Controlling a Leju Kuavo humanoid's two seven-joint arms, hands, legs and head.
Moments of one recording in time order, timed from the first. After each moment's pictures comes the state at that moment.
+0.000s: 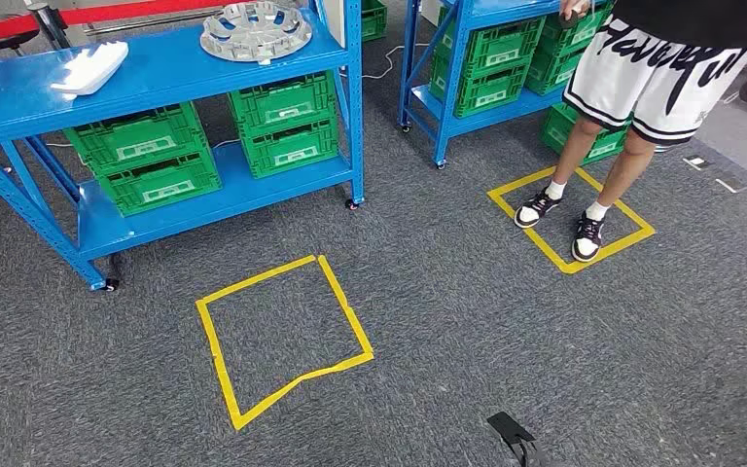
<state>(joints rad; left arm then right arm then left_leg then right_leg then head) -0.01 0.01 0.01 -0.21 -0.13 -0.04 0.15 -0.02 0.00 -0.96 -0.24 1.00 0.52 0.17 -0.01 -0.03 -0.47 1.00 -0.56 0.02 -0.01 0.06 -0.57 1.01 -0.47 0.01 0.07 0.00</state>
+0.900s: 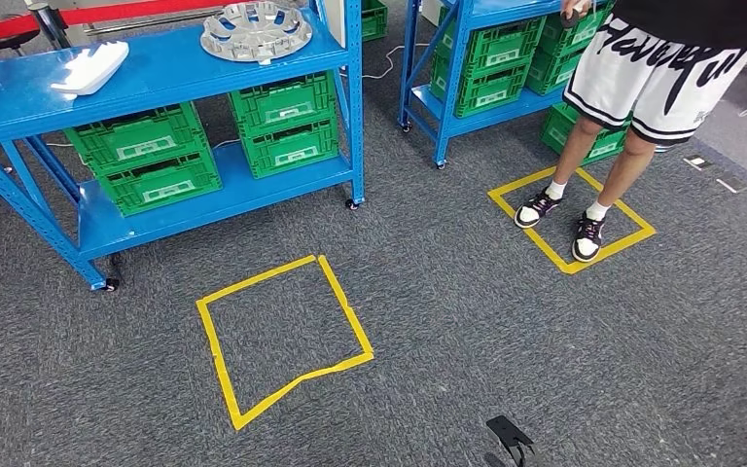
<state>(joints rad) -0.05 0.03 0.00 -0.18 -0.20 -0.02 0.09 -0.05 0.02 -1.12 -0.22 1.13 0.52 0.16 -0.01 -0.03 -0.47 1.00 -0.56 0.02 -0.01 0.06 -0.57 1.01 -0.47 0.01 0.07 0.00</state>
